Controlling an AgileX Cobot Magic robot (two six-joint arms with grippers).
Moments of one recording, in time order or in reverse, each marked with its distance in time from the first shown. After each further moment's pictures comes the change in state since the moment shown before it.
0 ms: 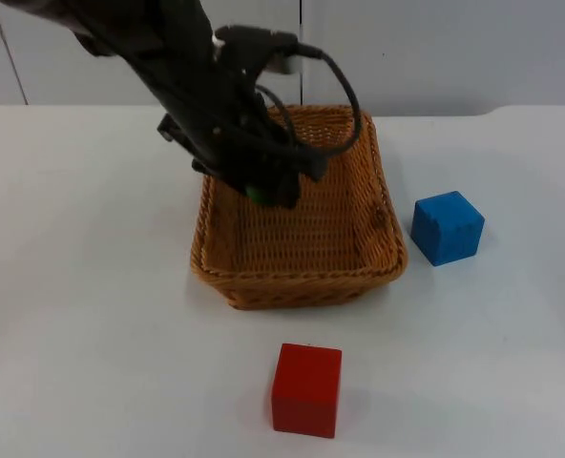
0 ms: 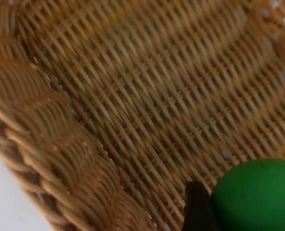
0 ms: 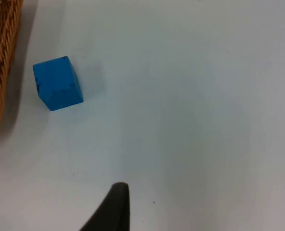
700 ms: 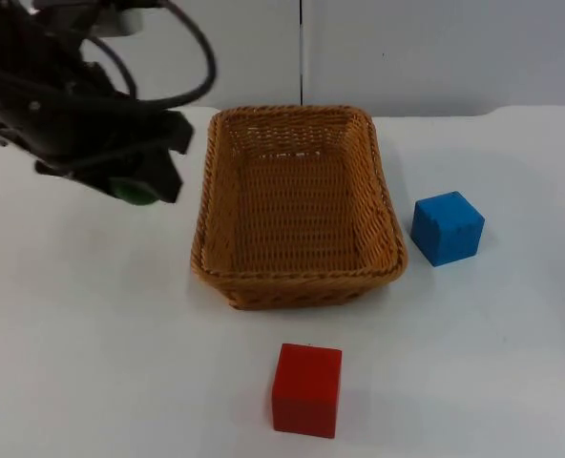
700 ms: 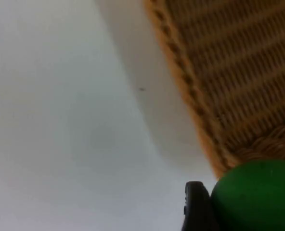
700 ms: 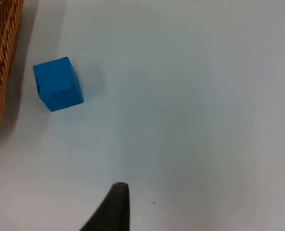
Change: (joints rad) right arm 0.000 0.000 0.000 0.000 0.000 0.000; left arm 0.157 -0.446 0.439 -0.143 0.032 0.069
